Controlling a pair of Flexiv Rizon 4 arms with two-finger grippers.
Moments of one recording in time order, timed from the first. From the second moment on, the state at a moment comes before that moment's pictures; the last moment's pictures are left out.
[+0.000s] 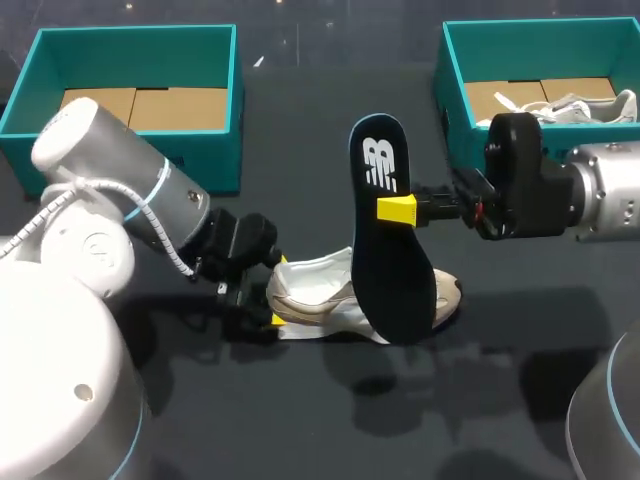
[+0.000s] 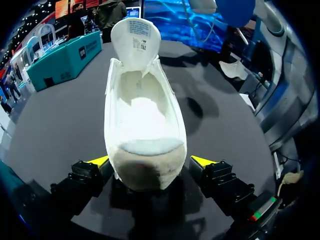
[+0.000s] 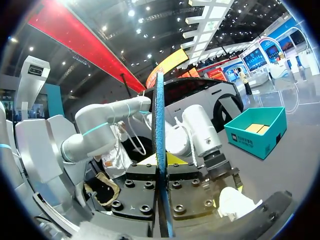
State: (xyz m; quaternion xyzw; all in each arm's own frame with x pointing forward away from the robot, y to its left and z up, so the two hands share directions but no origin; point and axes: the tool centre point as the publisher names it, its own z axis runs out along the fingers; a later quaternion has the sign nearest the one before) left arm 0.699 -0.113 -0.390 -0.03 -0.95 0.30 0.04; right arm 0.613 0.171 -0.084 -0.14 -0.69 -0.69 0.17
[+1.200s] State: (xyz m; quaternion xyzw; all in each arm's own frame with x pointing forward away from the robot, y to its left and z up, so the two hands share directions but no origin) left arm 0.704 -0.126 -0.383 -0.02 -1.00 0.07 0.02; right arm 0.613 0.171 -0.084 -0.14 -0.69 -0.69 0.17
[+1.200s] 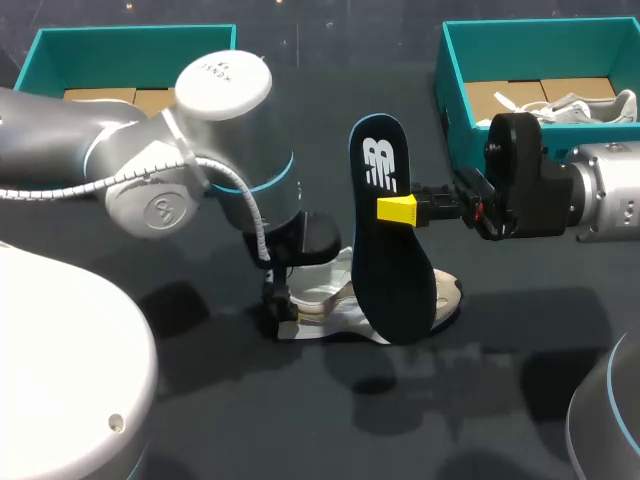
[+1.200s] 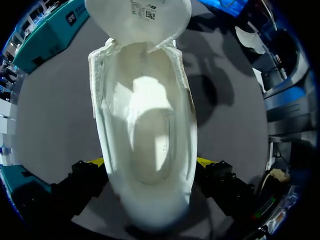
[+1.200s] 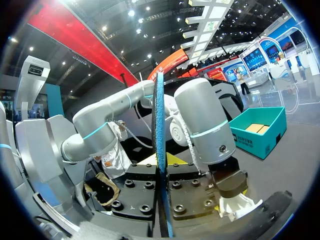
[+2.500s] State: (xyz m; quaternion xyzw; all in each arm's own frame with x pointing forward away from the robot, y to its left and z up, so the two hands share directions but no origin) left arm 0.743 -0.193 -0.348 -0.01 -1.00 0.05 -0.01; right arm 0.613 0.171 -0.084 -0.14 -0.69 -0.69 0.17
